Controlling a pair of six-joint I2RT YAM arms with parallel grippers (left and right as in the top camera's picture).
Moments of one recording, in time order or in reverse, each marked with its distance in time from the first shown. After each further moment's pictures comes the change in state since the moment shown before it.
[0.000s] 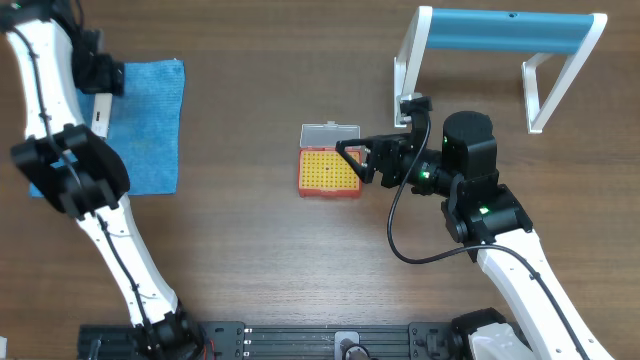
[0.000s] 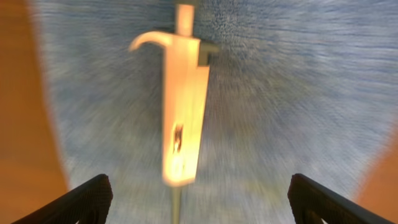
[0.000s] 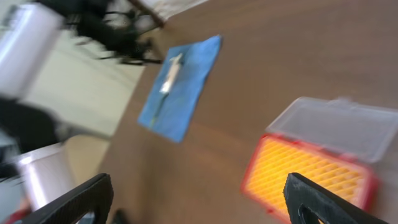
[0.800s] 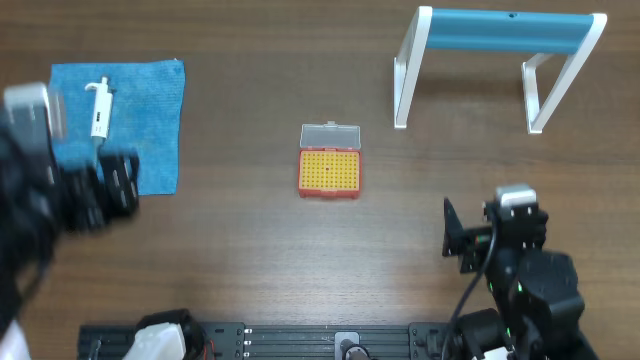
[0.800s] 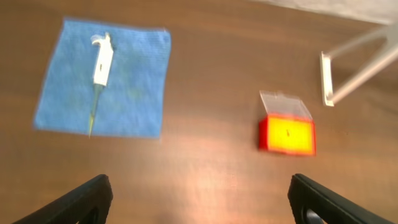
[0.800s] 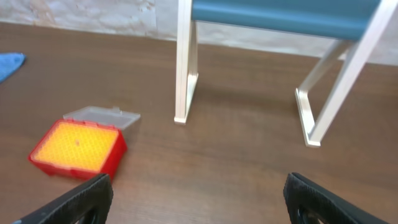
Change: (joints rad) left arm -0.181 -1.356 -0.557 -0.200 0.294 -0.261; right arm 0.000 -0.810 -0.045 -0.705 0.812 -0.537
